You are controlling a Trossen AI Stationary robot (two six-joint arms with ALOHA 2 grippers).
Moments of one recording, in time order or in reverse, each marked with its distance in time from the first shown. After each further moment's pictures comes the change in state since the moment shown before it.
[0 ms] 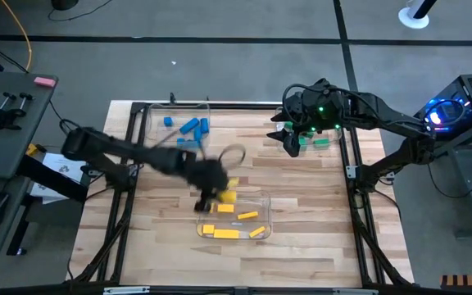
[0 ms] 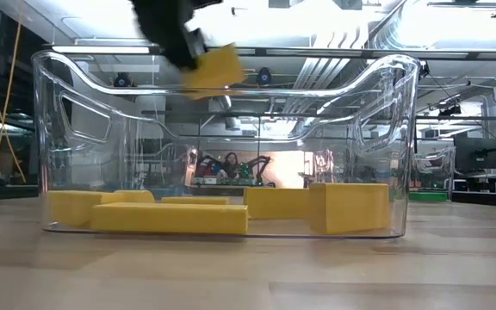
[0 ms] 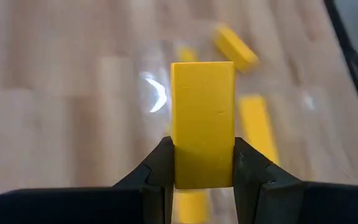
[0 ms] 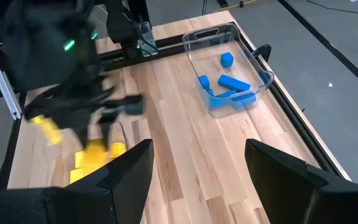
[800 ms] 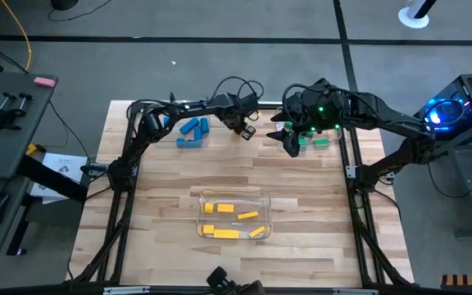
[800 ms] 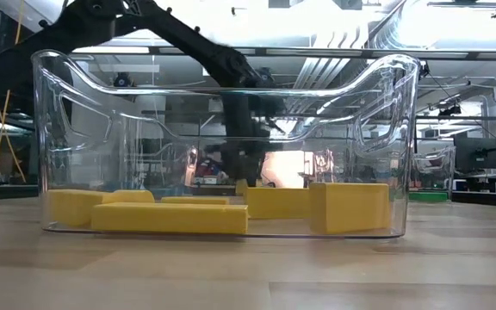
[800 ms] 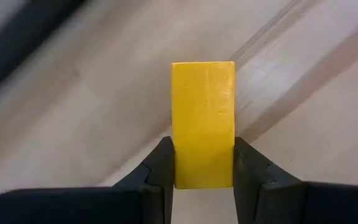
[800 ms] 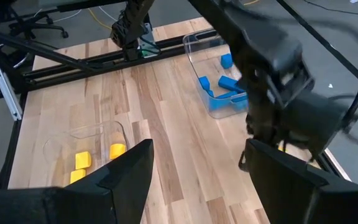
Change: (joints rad) left arm 0.591 0.788 0.762 -0.342 -0.255 -0.361; right arm 0.000 0.000 0.000 0.004 -0.001 0.000
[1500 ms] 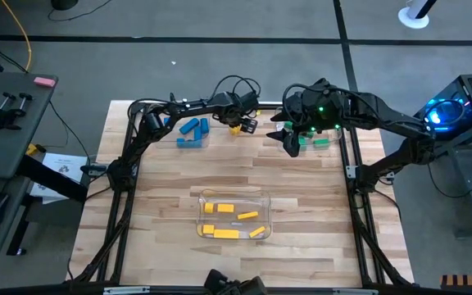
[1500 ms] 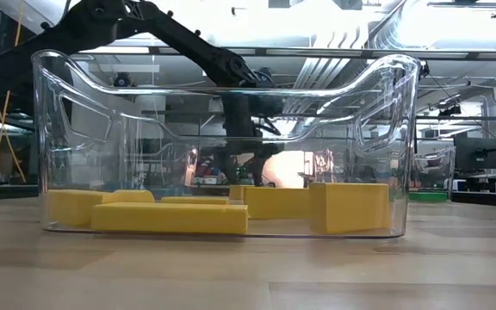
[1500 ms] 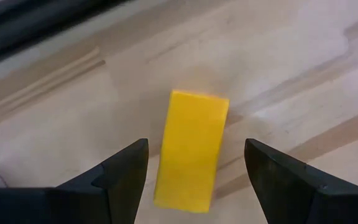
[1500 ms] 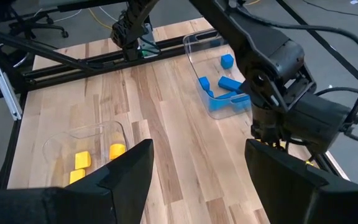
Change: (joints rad) left arm 0.020 0.022 0.011 0.027 -0.039 -0.264; right arm 0.000 0.000 0.000 0.002 0.000 -0.004
